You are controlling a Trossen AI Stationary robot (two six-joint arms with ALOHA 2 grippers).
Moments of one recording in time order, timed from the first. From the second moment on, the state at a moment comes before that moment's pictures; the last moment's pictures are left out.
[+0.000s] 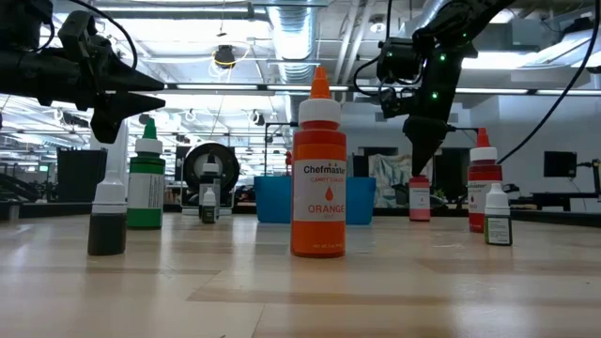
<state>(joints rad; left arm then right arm) 0.03 0.07 0.01 0.06 -0.27 -0.50 -0.45 1.51 1.01 -0.75 0.23 -0.13</state>
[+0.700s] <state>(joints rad) 0.03 0.07 0.01 0.06 -0.27 -0.50 -0.45 1.51 1.02 -0.77 0.23 -0.11</state>
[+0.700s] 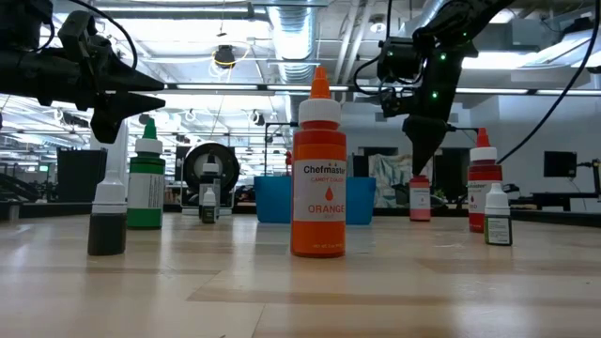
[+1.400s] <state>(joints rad) 0.03 0.07 0.01 0.06 -0.27 -0.50 -0.38 1.51 1.45 -1.20 0.20 -0.10</state>
